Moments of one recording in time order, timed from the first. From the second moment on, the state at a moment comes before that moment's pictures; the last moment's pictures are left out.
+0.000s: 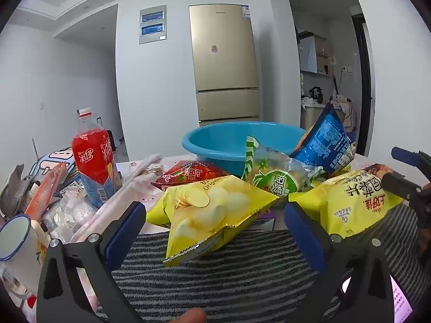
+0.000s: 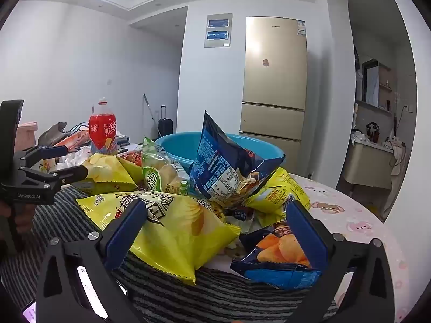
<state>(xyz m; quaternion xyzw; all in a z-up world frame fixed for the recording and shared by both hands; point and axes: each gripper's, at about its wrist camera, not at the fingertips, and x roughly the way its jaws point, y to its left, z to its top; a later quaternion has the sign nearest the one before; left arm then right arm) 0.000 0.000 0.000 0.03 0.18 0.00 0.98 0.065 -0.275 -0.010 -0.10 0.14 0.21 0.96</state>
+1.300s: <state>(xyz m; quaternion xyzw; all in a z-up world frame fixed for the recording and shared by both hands) 0.003 -0.001 -0.002 0.03 0.20 0.00 0.98 0.071 -0.275 -0.013 -0.08 0.15 0.22 0.96</state>
